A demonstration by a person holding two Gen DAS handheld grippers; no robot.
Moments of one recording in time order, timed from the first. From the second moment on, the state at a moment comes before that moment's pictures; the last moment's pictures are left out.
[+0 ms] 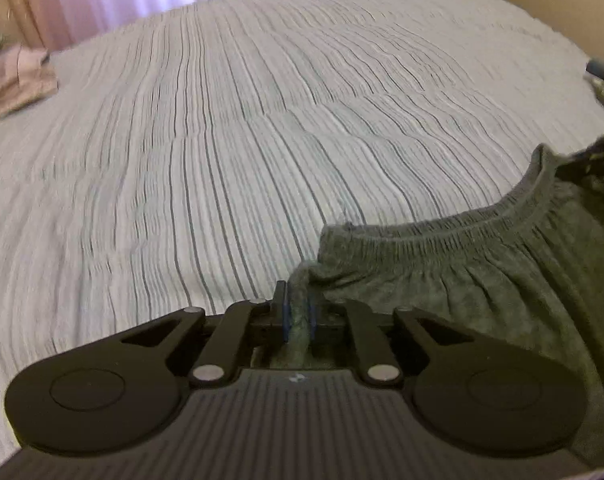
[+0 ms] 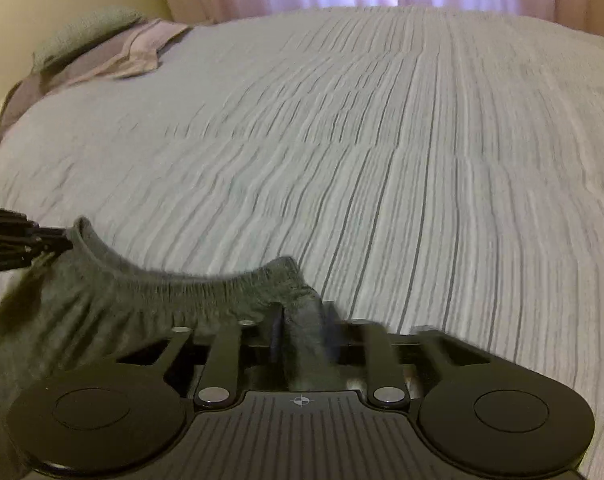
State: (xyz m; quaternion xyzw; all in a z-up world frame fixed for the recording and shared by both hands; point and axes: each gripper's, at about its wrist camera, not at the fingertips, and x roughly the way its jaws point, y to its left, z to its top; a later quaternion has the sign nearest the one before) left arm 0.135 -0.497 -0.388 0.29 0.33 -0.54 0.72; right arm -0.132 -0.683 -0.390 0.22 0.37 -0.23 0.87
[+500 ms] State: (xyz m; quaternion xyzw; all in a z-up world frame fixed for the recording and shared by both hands) left arm 0.148 -0.457 -0.350 0.19 0.35 -0.46 0.79; right arm -0.160 -0.618 -0.356 0.16 0.37 -0.29 0.87
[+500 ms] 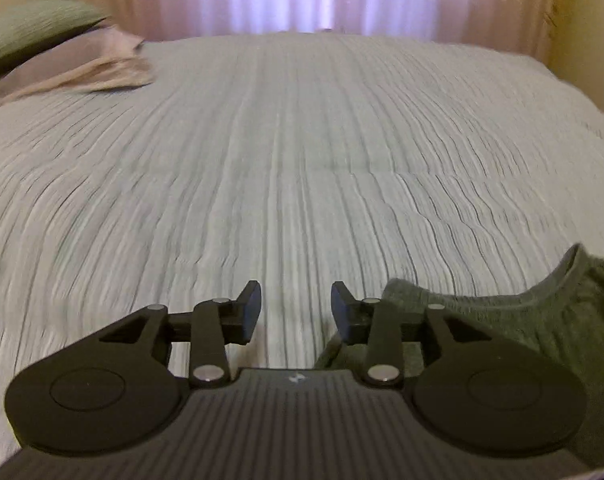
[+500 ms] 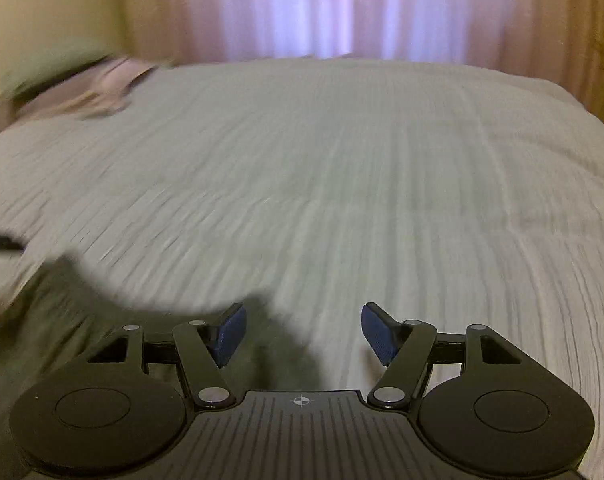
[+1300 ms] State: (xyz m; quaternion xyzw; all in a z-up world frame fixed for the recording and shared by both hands) left arm 0.025 -0.261 -0.344 0.23 0.45 -0.41 0.76; right arm -0.278 -0.419 -0.378 0.21 0.46 -0.34 0.79
